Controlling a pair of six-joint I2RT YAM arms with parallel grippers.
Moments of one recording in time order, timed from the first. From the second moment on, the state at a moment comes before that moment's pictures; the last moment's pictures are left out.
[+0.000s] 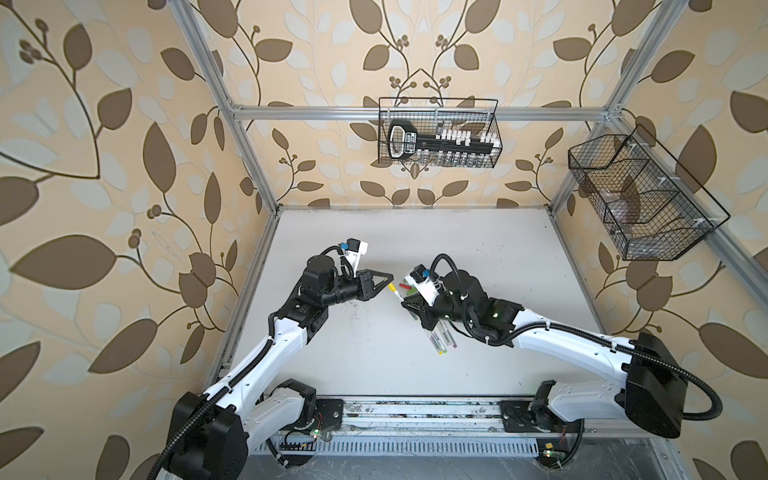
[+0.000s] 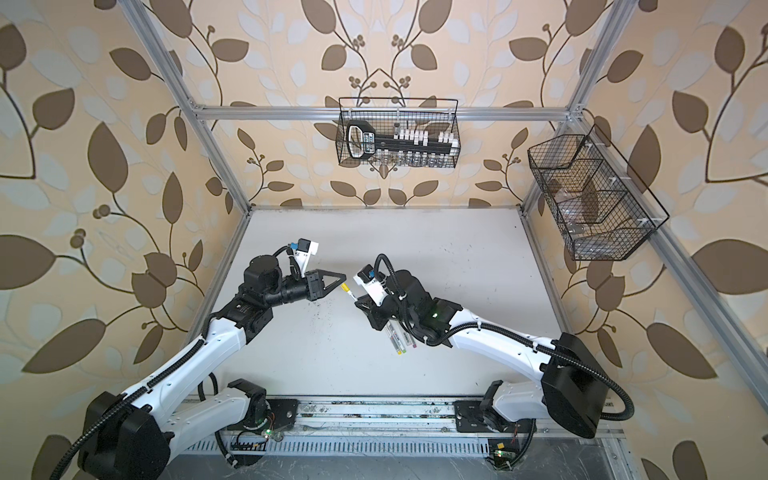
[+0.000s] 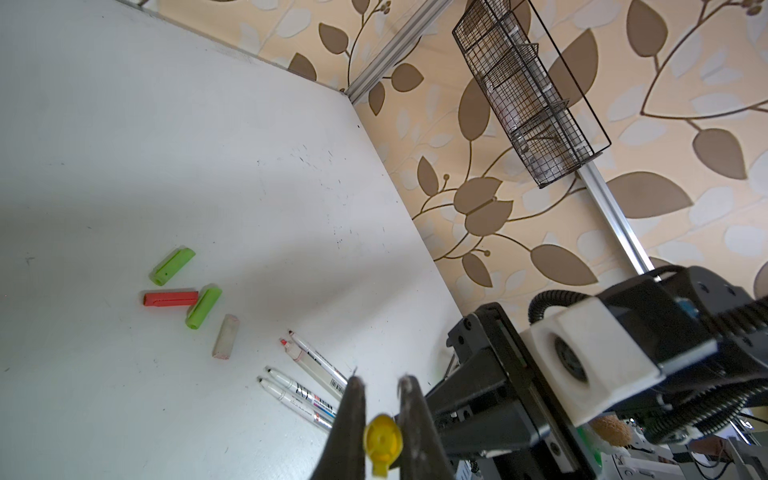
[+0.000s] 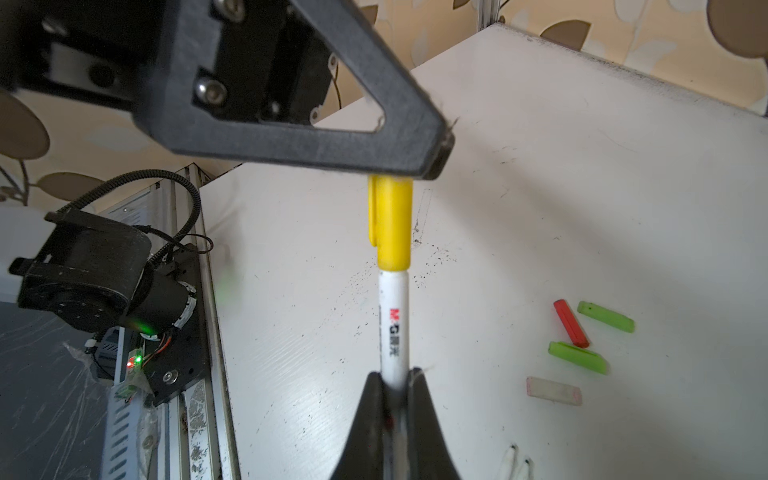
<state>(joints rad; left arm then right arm) -0.32 1.03 0.66 0.07 0.74 -0.64 0.87 1.33 0.86 -0.02 -0.17 0.13</state>
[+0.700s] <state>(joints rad) -0.33 1.05 0.71 0.09 0.67 -0.60 0.85 1.39 0.98 -0.09 -0.12 0.10</state>
